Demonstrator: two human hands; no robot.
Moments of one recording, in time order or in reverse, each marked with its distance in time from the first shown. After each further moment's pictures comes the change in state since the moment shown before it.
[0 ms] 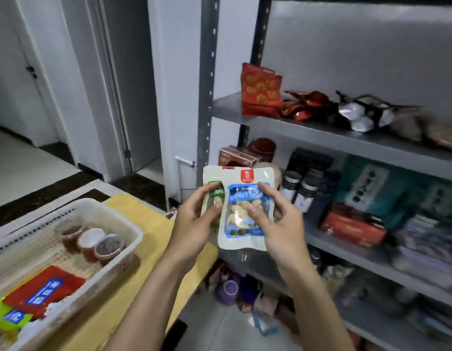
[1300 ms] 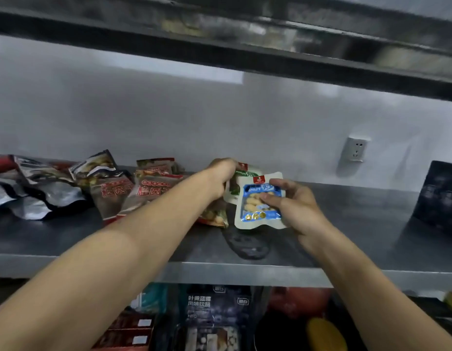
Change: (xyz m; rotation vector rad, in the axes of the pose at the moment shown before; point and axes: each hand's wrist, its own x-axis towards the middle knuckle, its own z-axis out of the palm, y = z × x) left_hand 0.160 0.022 0.740 0.049 -0.606 -0.399; right_hand 0.162 -0.139 -0.617 -0.163 0.588 0.102
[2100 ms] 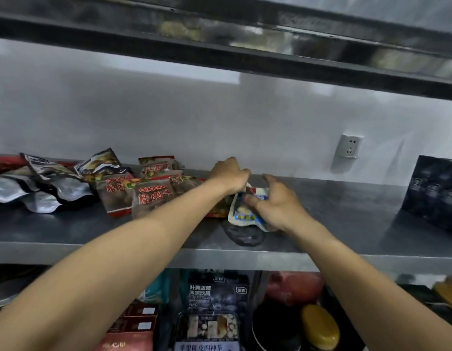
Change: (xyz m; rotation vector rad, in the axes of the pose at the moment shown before) left_hand -0.019 -0.006 0.011 0.920 0.150 0.370; right_hand -0.004 -0.008 0.013 -0.907 -0.062 -0.183
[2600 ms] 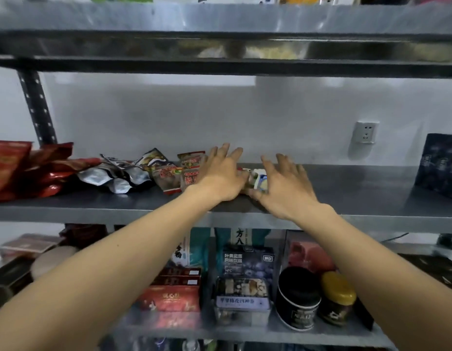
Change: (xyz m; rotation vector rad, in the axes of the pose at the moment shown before) left_hand -0.118 -0.024 -0.064 0.427 0.117 0.218; right_hand -0.083 -0.035 -0.007 -0.511 0.123 -0.258
